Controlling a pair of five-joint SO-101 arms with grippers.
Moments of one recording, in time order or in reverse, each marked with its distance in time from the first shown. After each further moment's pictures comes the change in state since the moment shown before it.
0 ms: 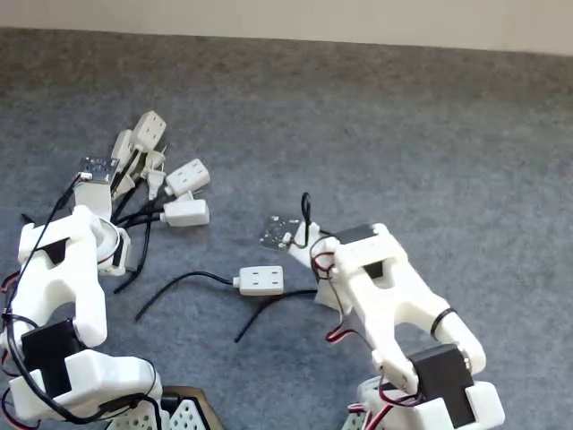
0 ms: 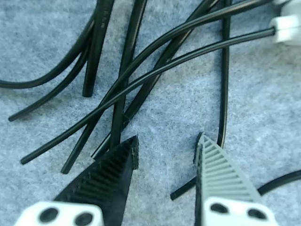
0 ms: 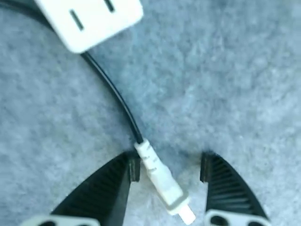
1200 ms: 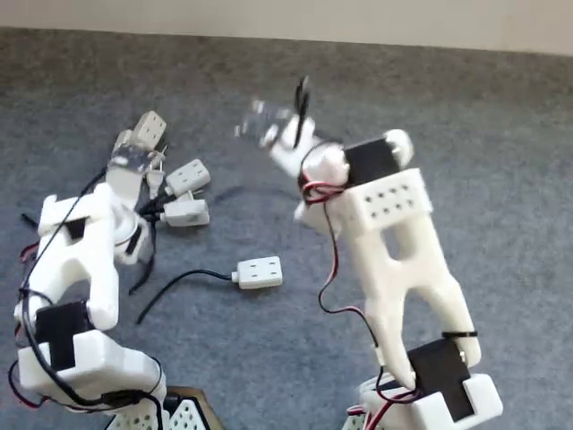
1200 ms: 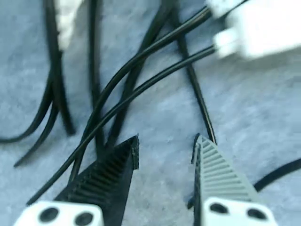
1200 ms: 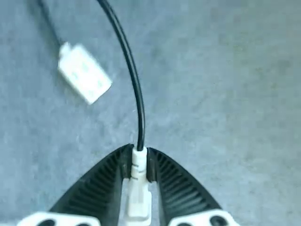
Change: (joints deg) left arm 7.6 0.4 -8.8 6.7 -4.1; right arm -2.5 0.4 -57.7 42.0 -9.9
